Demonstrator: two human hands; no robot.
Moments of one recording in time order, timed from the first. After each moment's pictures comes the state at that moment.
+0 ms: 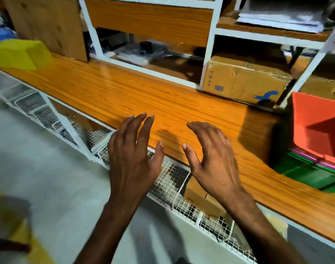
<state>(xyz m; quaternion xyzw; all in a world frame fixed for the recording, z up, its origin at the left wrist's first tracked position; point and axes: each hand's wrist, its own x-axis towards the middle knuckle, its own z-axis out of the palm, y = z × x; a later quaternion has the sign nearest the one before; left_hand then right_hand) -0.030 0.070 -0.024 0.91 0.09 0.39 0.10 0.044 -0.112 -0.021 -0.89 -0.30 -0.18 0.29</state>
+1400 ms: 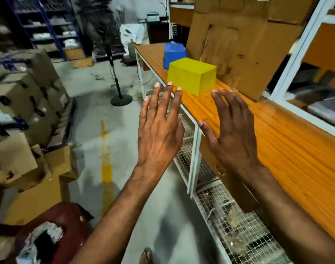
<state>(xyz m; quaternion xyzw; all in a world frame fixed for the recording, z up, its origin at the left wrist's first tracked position) 0.001 0.773 0.013 0.85 0.36 0.37 -0.13 0.164 0.677 -0.003 -0.72 -0.56 -0.24 0.33</state>
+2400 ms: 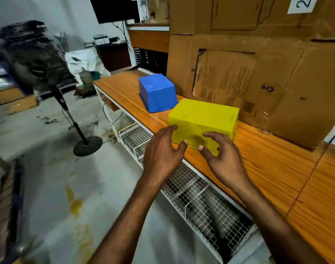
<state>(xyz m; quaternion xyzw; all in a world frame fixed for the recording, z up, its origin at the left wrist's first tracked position) 0.212 1.336 -0.004 0.90 0.26 0.27 0.24 0.329 1.195 -0.046 -0.78 -0.35 -0.04 0.51</state>
